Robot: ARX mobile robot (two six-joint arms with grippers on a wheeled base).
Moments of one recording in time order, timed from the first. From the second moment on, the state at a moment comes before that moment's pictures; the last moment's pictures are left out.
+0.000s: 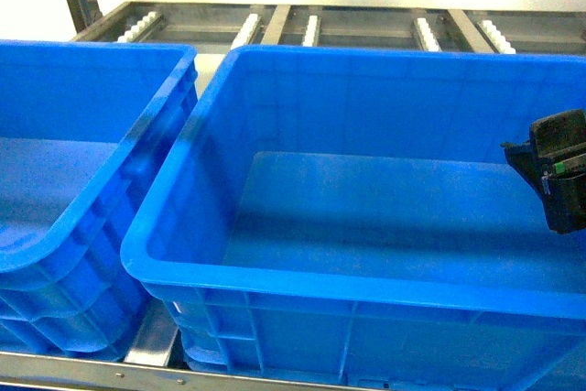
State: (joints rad) left arm 0.16 0.72 0.45 0.06 0.66 0.36; right arm 0.20 1.42 0.65 0.34 0.02 -0.20
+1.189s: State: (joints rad) left arm -0.24 1.48 0.82 0.11 0.42 0.53; right arm 0.20 1.42 0.65 0.34 0.02 -0.20
